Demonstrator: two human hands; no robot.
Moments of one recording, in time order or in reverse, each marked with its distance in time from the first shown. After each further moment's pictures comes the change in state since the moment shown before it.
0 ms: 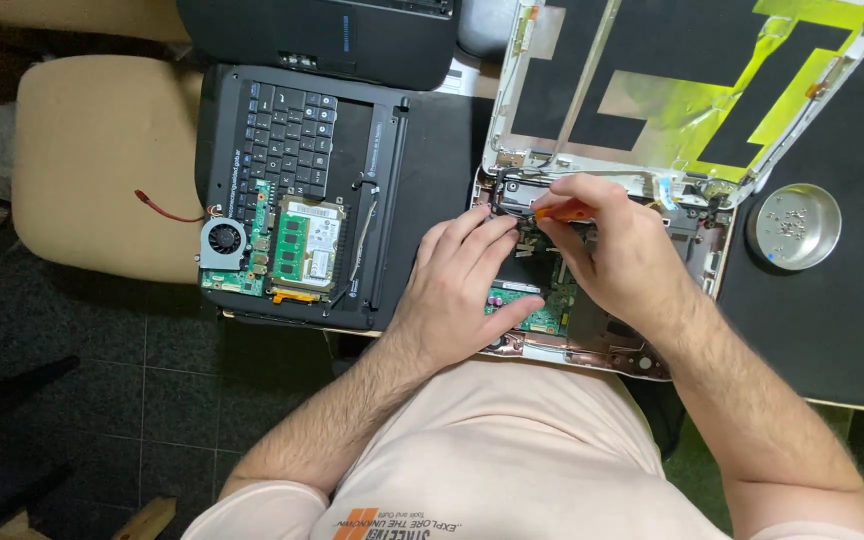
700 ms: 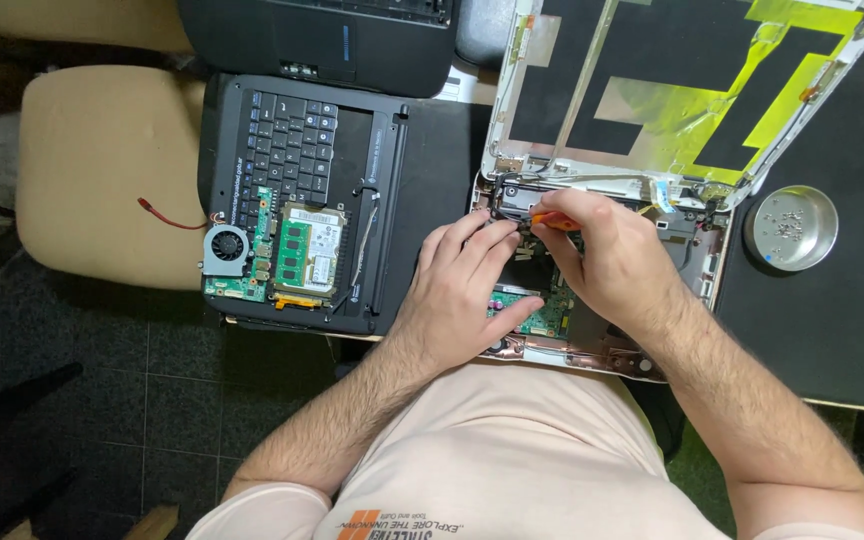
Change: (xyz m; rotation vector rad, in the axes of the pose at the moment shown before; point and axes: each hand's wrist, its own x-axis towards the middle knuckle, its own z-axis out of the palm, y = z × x) left_hand 0.002 0.002 -0.006 0.038 -0.143 -0.050; right_hand -0.011 0.024 0.016 -0.172 0.077 -0.162
